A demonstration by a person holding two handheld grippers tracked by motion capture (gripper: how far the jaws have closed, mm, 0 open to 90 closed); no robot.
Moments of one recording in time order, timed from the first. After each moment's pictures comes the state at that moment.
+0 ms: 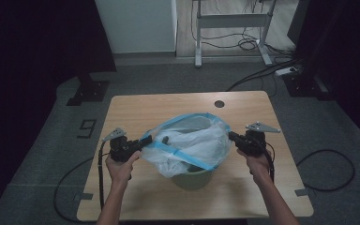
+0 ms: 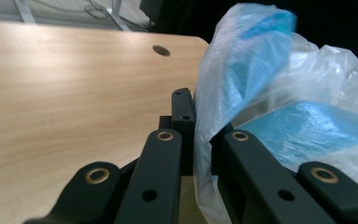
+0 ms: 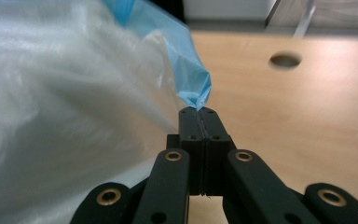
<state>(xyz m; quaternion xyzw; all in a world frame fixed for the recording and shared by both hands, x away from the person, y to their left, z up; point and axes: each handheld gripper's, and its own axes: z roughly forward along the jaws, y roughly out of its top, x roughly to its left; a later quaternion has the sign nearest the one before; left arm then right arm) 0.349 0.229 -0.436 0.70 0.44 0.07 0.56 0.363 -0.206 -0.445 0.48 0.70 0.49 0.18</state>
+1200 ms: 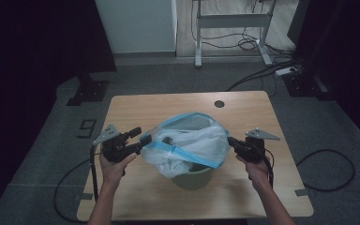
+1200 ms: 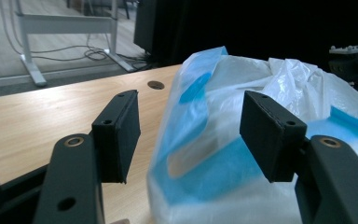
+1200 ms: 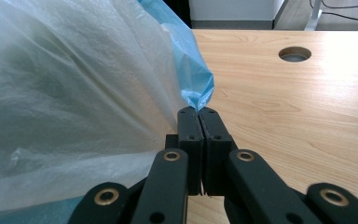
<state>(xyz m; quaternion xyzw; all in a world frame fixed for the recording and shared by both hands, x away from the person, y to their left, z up) 0.337 0.231 -0.393 0.72 0.36 0.15 0.57 0.350 -0.205 -0.457 0.48 0.70 0.51 0.18</state>
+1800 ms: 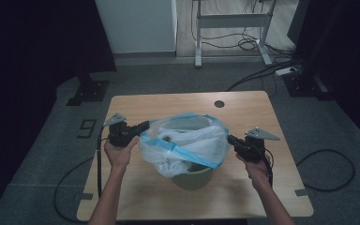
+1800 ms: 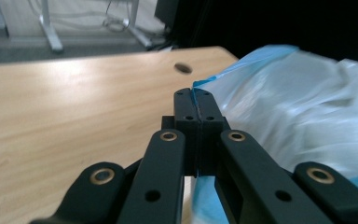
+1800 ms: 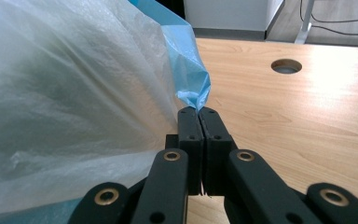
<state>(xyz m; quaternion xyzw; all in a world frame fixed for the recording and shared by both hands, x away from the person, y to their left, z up) 0.389 0.229 -0.413 0.72 0.43 0.12 0.53 0.350 -0.203 -0.455 0.47 0.70 0.50 0.20</state>
